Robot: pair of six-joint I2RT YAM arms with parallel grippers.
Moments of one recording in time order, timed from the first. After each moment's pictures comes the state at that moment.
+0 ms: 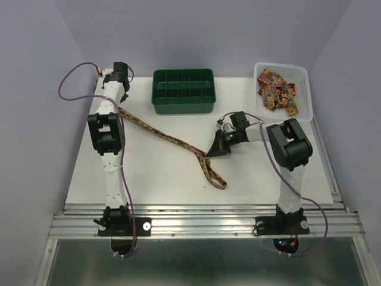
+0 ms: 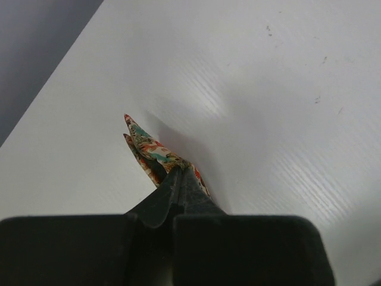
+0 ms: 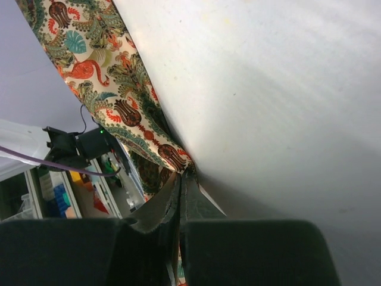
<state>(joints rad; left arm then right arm) 0.04 2.41 2.25 -0.89 -0.55 -0.53 0.35 2.07 1.14 -0.16 -0.94 0.52</state>
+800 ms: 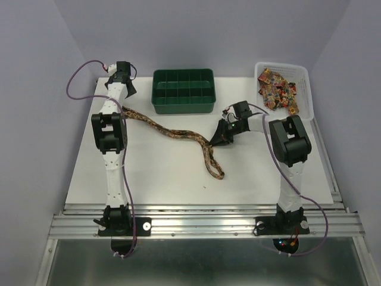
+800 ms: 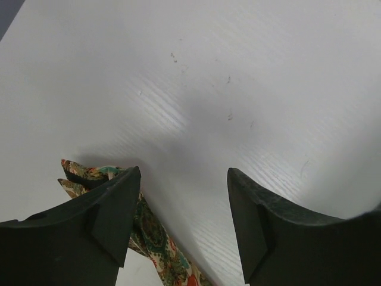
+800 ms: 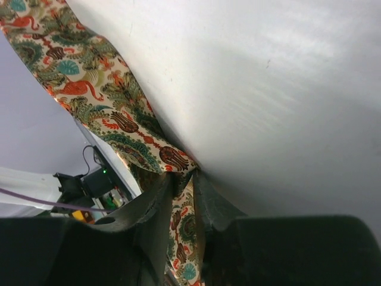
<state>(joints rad) 0.02 2.49 2.31 -0.72 -0.42 -0.48 0.29 2.14 1.33 -0.30 -0.78 0.53</state>
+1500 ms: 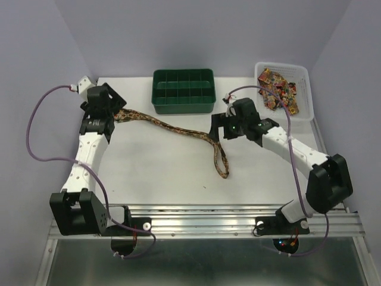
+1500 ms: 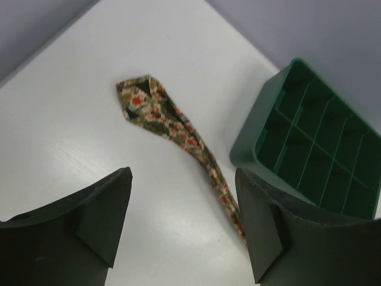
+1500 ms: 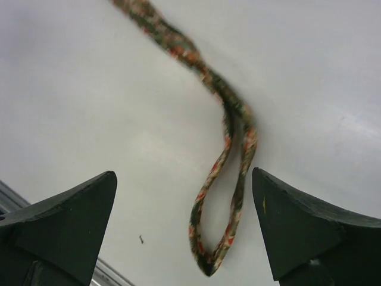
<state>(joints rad) 0.02 1.31 1.19 -0.32 -0.29 -0.60 0.47 1.53 1.17 -0.36 -0.21 0.30</state>
